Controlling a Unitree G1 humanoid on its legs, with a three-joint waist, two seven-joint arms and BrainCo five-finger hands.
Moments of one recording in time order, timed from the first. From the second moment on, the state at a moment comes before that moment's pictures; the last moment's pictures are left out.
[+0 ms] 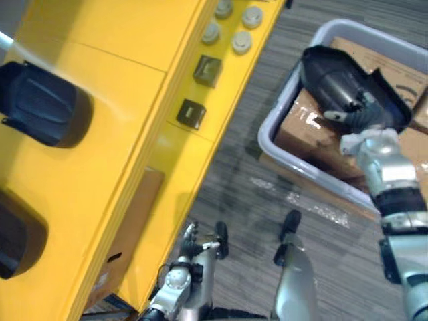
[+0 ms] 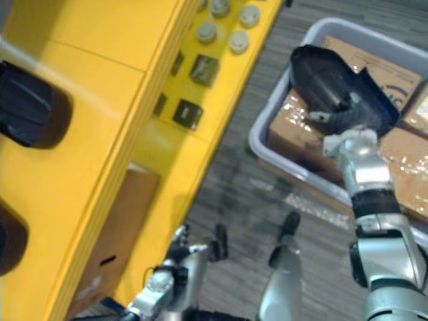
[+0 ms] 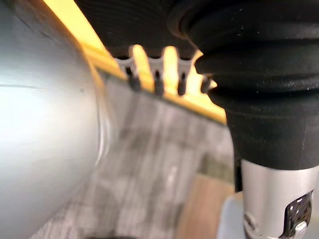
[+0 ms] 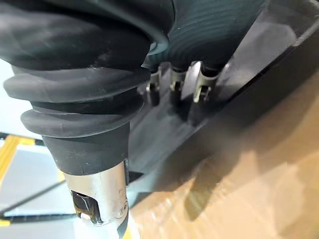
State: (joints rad) left arm -0.04 0.10 -0.40 0.65 -0.23 -0.19 0.27; right arm -0.72 -0.66 0.09 0.50 0.38 0.30 -0.18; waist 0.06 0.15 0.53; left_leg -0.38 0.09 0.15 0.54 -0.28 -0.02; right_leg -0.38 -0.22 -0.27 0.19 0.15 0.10
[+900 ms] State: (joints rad) left arm -0.02 0.18 -0.36 0.64 -0.22 -0.17 0.31; right arm -0.76 -0.56 0.13 0.36 0.05 -0.15 -0.46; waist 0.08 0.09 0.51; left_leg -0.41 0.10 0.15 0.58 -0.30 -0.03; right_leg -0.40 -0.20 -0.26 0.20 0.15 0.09
